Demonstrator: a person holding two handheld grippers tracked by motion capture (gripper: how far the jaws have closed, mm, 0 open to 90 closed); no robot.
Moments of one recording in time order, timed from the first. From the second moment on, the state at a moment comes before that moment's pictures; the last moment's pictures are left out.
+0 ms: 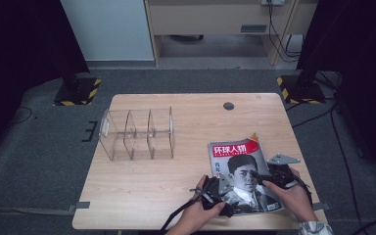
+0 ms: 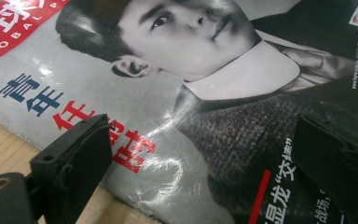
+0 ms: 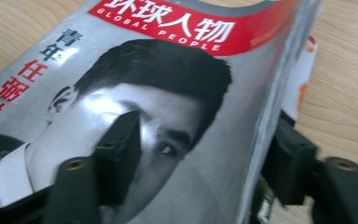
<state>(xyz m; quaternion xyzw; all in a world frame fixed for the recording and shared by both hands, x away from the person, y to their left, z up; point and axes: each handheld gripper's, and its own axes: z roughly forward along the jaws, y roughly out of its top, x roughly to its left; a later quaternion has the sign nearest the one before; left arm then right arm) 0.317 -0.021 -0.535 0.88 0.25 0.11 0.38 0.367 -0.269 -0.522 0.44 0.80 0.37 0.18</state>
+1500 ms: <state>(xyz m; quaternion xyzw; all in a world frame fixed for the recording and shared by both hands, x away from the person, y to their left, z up) 0.338 -0.004 -0.537 0.88 0.27 0.09 0.37 0.360 -0.273 -0.515 0.44 0.80 0.36 0.18</state>
